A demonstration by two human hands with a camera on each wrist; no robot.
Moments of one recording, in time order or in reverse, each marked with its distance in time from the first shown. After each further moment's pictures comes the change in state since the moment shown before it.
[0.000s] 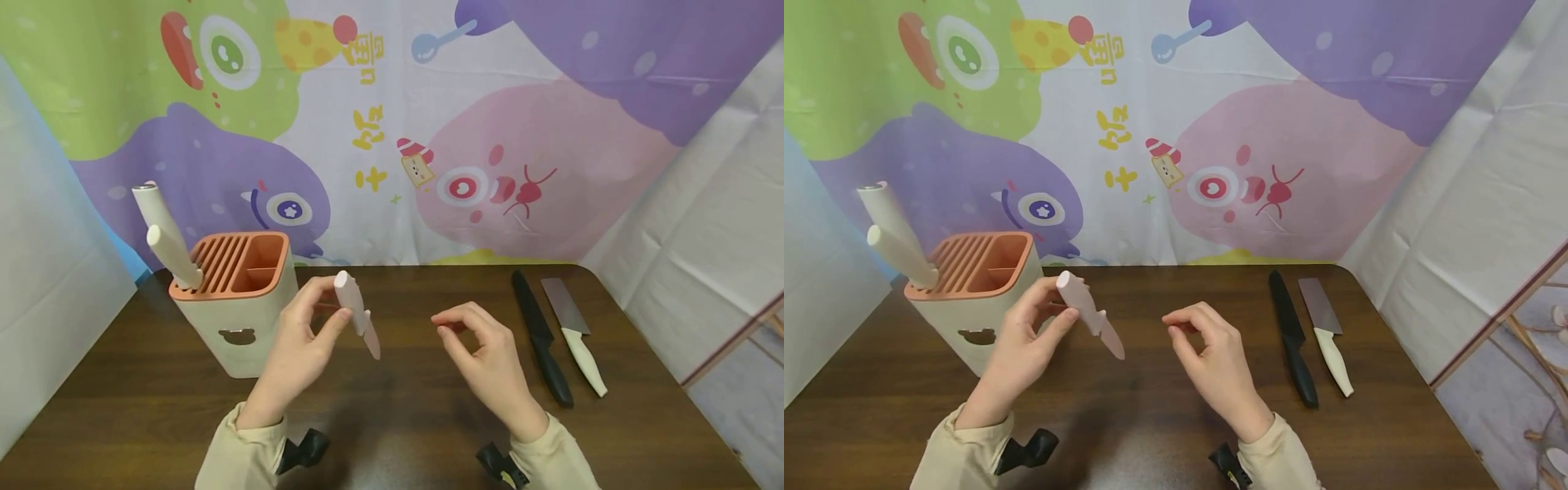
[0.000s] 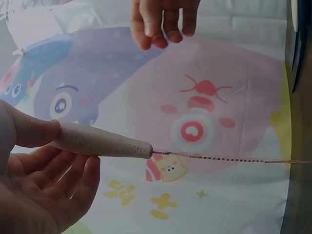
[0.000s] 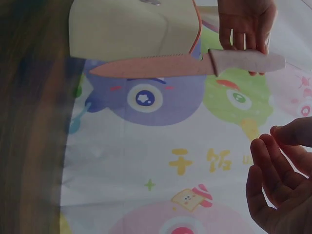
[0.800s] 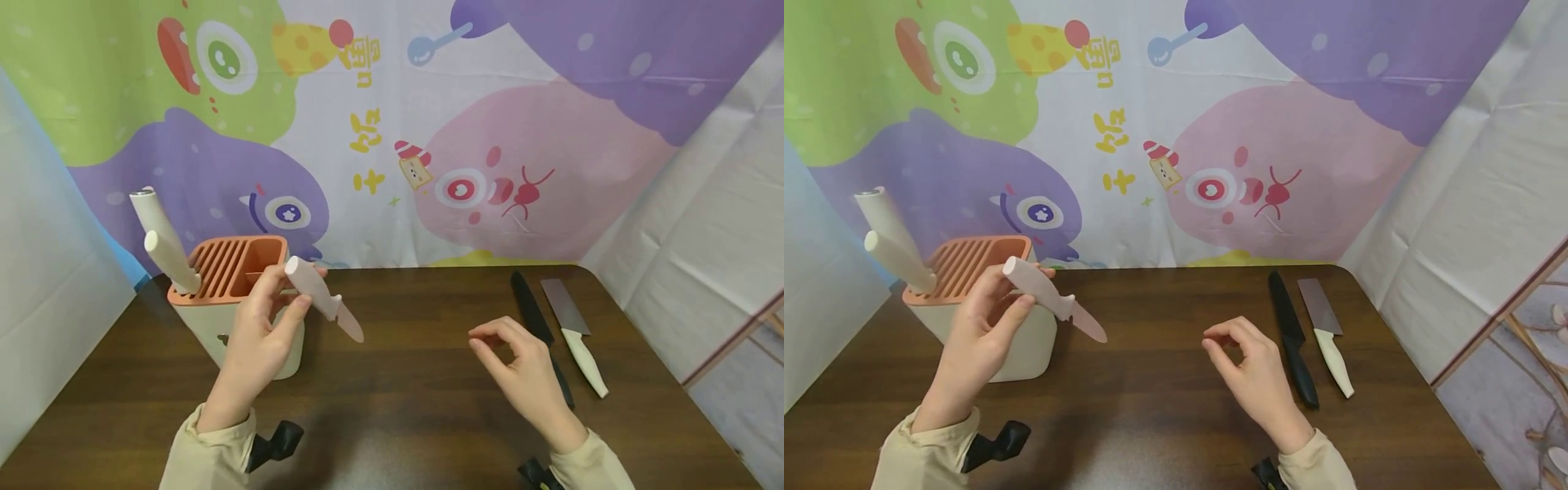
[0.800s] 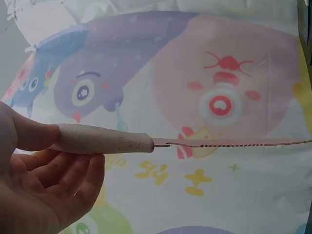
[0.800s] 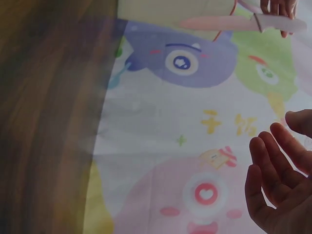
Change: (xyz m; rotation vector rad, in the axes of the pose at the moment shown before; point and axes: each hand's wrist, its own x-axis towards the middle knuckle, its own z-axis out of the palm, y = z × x) left_hand 0.009 0.014 -0.035 -0.018 -0.012 -0.009; right_hand -0.024 0.028 -0.031 -0.147 -0.035 0.096
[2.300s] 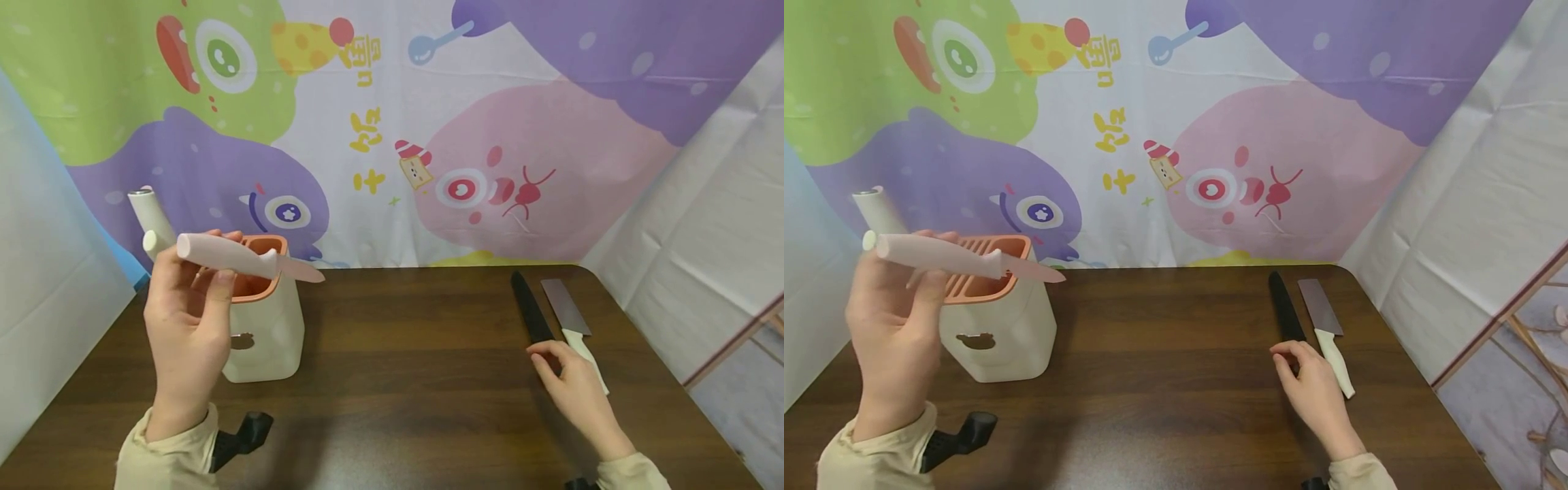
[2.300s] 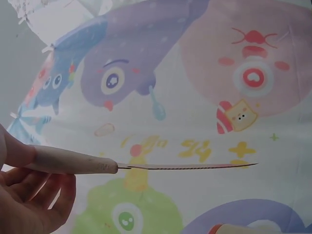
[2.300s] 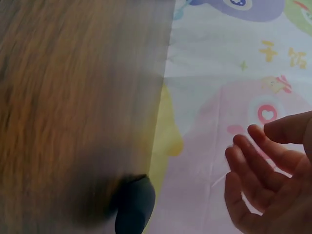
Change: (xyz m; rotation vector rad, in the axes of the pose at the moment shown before) left_hand 0.007 0.020 -0.032 -0.180 0.410 0.137; right_hand -0.040 0.077 -0.031 -0.295 -0.078 0.224
